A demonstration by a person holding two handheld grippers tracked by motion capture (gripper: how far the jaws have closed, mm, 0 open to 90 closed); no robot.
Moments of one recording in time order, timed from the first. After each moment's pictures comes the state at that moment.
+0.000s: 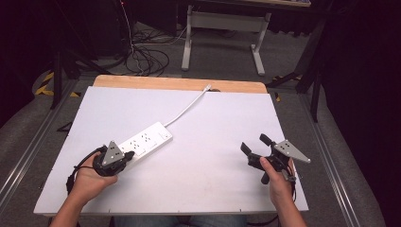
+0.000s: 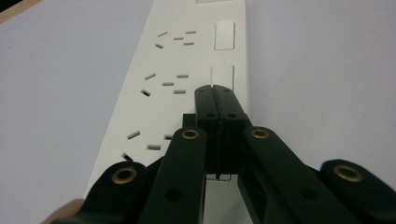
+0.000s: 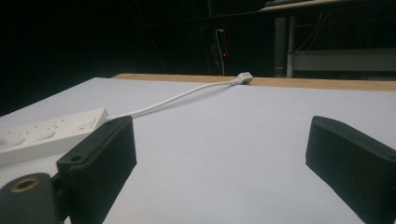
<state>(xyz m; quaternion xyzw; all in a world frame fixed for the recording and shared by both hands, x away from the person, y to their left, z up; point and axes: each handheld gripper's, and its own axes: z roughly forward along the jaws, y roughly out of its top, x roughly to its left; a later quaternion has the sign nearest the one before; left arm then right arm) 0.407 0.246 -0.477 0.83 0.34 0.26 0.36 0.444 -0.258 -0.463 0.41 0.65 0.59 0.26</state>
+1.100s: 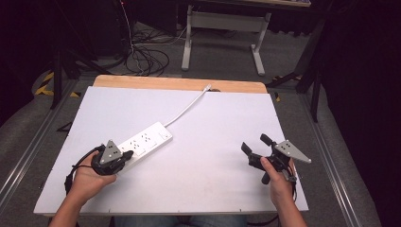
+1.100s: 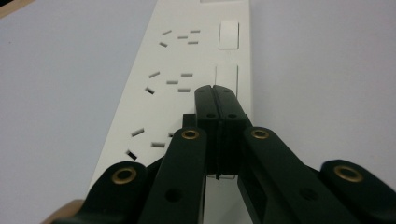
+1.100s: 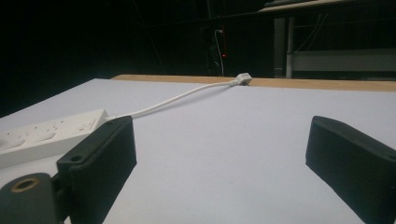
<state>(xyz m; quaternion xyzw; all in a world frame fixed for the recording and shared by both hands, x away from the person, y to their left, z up) 0.409 0.248 -0.476 0.83 0.35 0.25 0.35 0.444 -0.259 -0.463 0.41 0.65 0.59 0.26</state>
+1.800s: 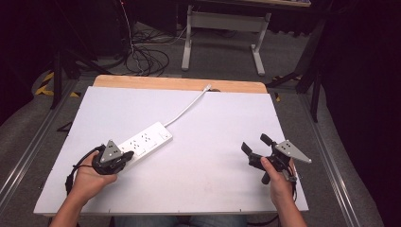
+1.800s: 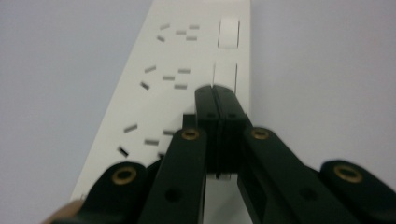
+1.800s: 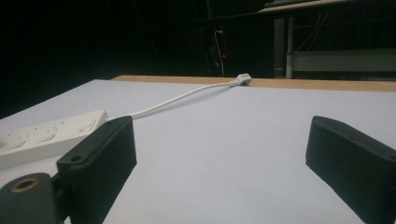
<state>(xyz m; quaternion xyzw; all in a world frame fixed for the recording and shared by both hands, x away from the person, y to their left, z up) 0.410 0.247 -0.479 0.83 0.36 0.23 0.36 0.443 -0.259 -0.462 0.41 0.64 0.59 0.26</state>
